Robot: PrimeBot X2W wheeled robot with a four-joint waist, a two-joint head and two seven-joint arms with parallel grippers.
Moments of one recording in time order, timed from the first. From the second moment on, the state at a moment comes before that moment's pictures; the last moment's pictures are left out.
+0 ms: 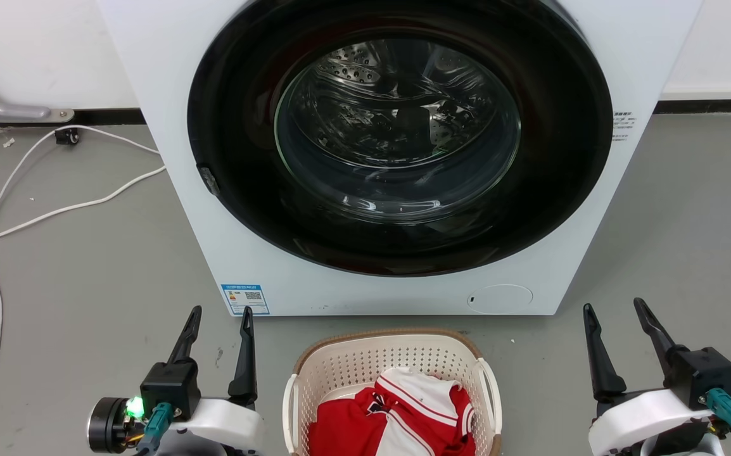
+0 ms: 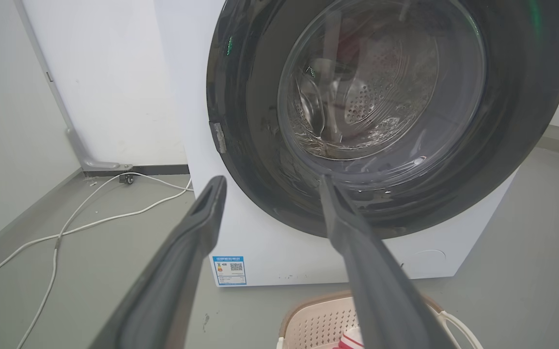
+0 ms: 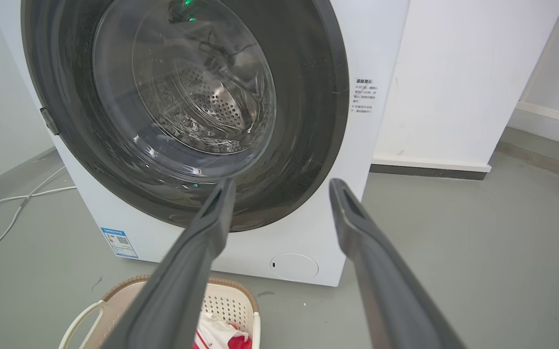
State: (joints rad) left arm -0.04 0.06 -0.07 0.21 -0.08 -0.01 -0.26; right arm 0.00 -0.05 -0.03 0.13 0.02 0.13 -0.17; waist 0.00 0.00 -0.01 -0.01
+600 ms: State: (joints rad) left arm -0.20 0.06 -0.05 0.41 -0.11 -0.04 -0.26; right arm -0.11 -0.05 -0.02 0.23 0.08 0.13 -0.04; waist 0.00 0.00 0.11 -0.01
